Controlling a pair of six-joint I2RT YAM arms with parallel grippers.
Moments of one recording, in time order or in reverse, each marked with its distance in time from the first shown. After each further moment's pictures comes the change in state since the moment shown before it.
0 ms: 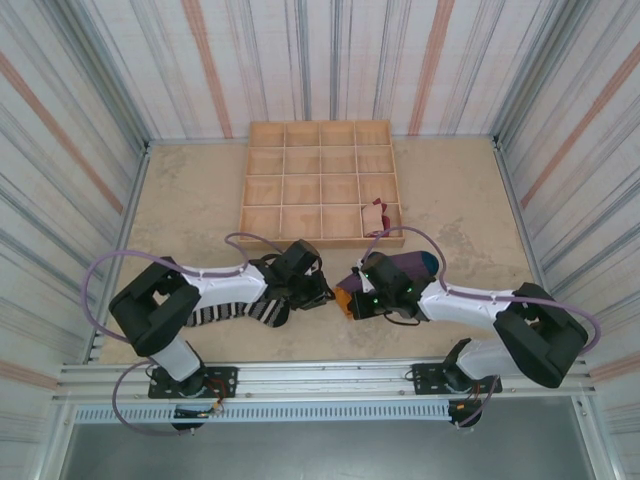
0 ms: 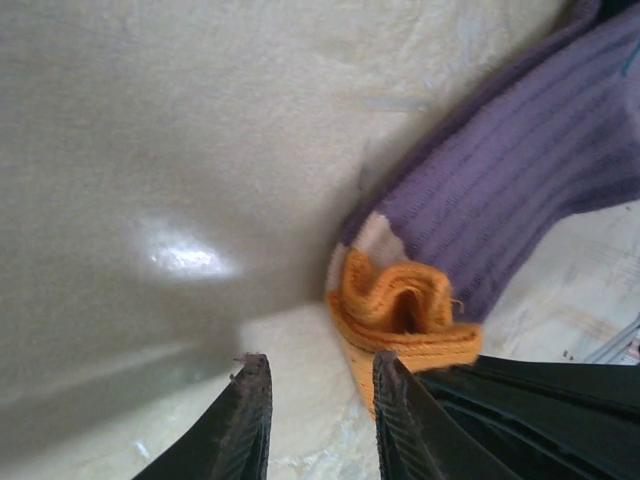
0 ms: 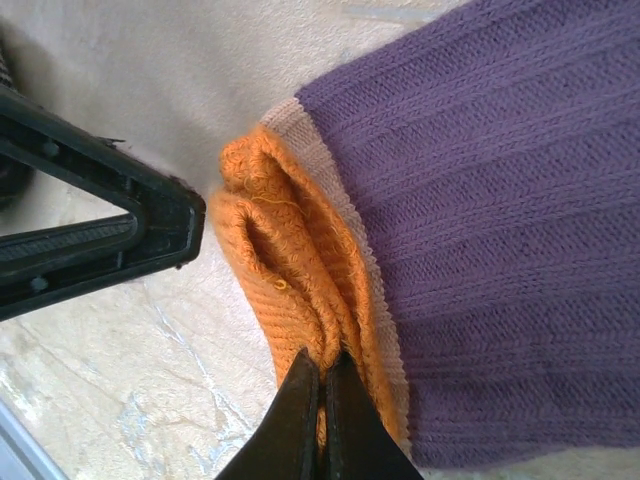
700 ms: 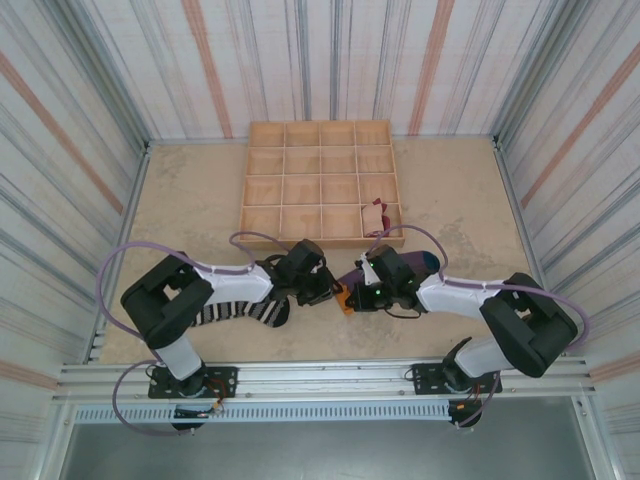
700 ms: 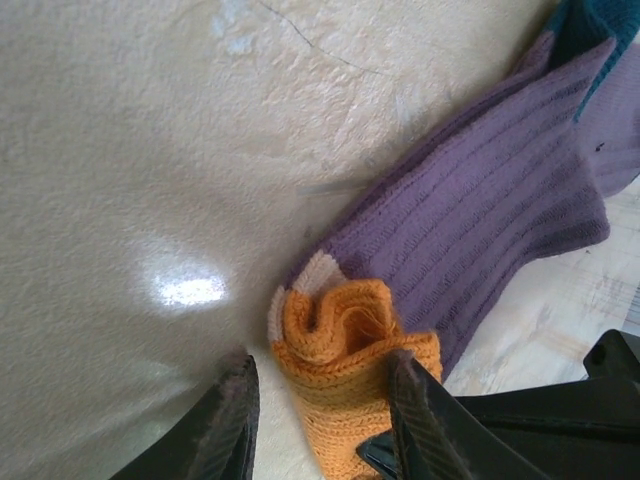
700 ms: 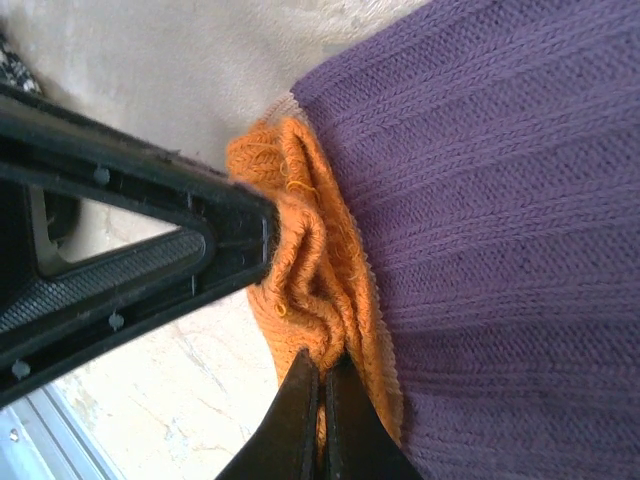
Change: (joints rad) left arm -0.009 0.065 0.001 0.158 -0.036 -0.006; right arm -0.103 0.080 0.009 0.073 -0.161 0.043
